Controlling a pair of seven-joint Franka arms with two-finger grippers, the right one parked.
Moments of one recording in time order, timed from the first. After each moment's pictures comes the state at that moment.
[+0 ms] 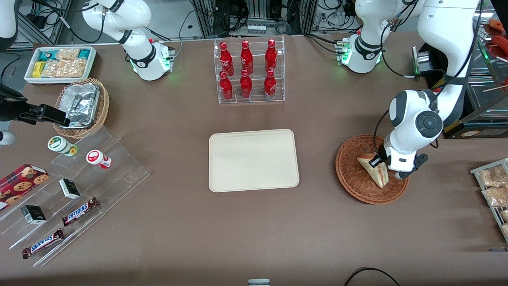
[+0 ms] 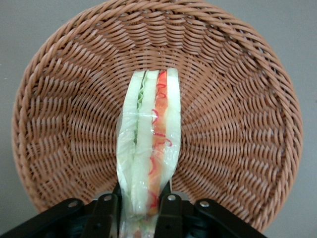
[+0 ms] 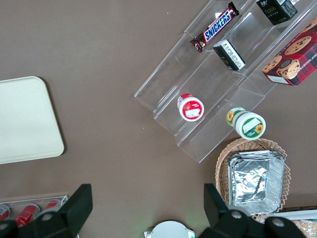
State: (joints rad) arm -0.02 0.27 -0.10 -2.15 0.04 2.36 -0.76
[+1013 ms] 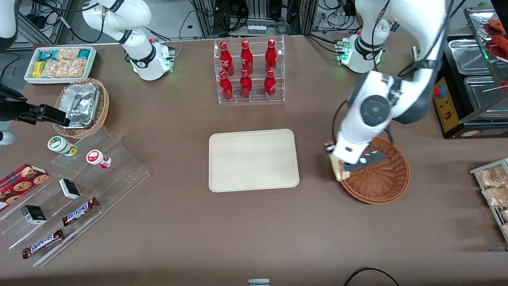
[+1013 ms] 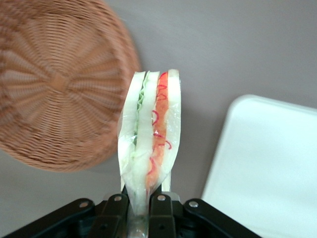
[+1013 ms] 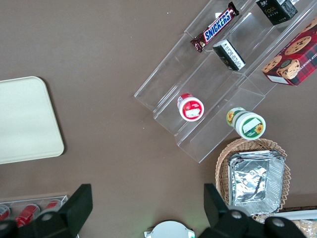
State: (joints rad) arm -0.36 0.27 -0.11 -1.86 0.04 2.02 -0.73
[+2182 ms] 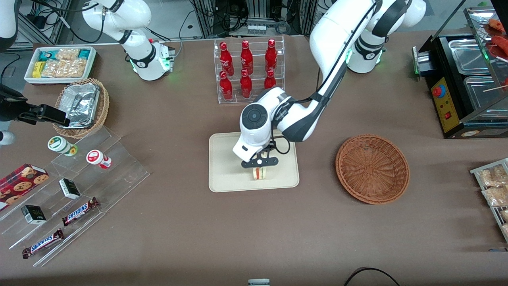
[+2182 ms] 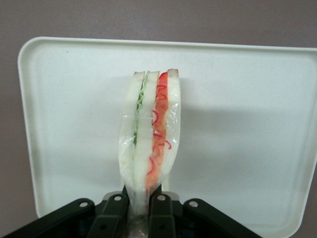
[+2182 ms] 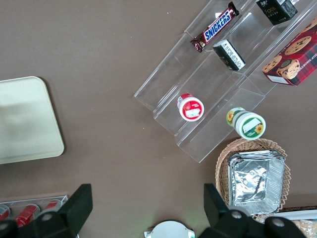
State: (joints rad) arm -0.70 0.78 -0.11 -1.30 0.03 2.03 -0.91
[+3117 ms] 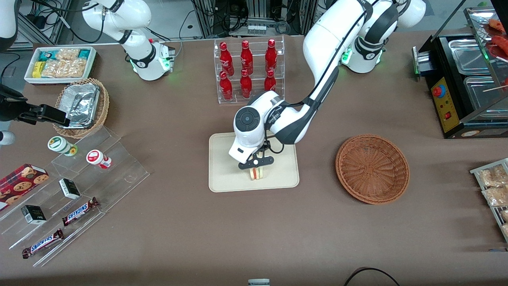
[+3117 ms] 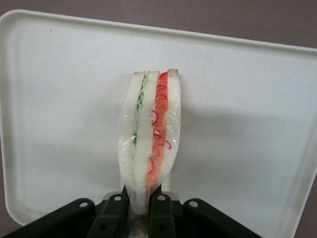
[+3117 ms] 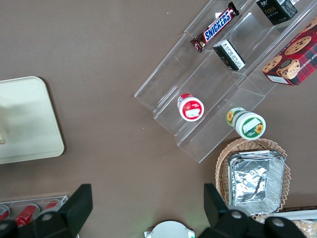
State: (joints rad) arm -0.72 0.83 -0.11 -1.26 0.03 2.03 -1.00
